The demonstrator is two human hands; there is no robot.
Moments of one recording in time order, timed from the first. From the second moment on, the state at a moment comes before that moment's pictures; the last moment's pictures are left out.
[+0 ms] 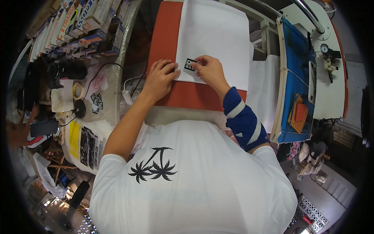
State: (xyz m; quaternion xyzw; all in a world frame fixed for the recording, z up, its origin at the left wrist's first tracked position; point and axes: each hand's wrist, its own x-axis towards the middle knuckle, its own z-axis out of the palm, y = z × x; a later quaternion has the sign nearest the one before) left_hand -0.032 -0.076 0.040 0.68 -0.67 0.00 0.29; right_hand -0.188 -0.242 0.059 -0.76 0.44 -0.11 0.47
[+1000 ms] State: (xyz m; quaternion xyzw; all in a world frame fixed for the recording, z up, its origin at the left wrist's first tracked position) left_hand -0.008 -0.100 0.025 0.70 -0.63 -0.01 0.33; right_hand -0.191 -0.245 0.023 -0.92 0.24 -0.27 0.16
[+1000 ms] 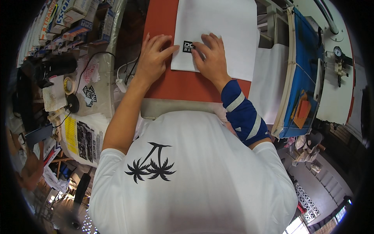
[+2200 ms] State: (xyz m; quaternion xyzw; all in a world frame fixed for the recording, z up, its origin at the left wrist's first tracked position) left_hand -0.013 -0.108 0.027 0.72 -0.66 0.00 0.22; right_hand -0.196 -0.250 0.017 -0.91 0.24 -0.27 0.18
